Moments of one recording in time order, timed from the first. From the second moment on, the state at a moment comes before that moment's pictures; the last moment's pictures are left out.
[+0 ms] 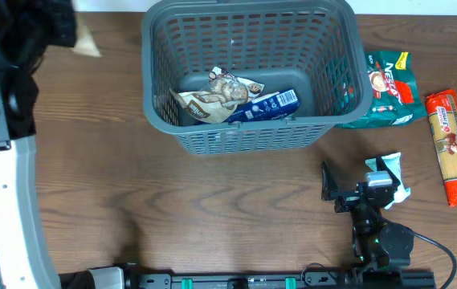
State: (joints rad) left arm 0.07 1.49 2.00 -0.85 0.15 0.17; right arm -0.01 0.01 0.01 -0.06 -0.10 -0.05
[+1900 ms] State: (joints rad) left arm -0.30 1.86 2.00 -1.20 0.44 0.20; right arm -0.01 0.01 0.01 -0.06 -0.10 -0.05
